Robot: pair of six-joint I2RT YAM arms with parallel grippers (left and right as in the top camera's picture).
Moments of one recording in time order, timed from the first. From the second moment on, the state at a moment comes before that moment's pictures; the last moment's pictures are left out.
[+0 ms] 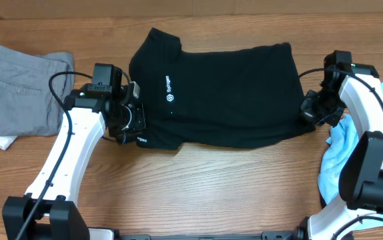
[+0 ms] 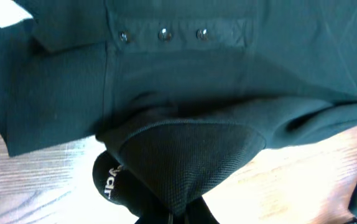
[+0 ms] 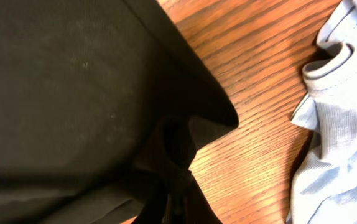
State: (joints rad) left arm -0.10 1.55 1.19 -0.97 0.35 -0.30; right arm -0.16 1.87 1.40 -1.12 -0.02 0.39
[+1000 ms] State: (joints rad) left arm -0.10 1.55 1.09 -0.63 0.22 -0.40; right arm -0.23 1.87 1.40 -0.89 -0.18 0.35
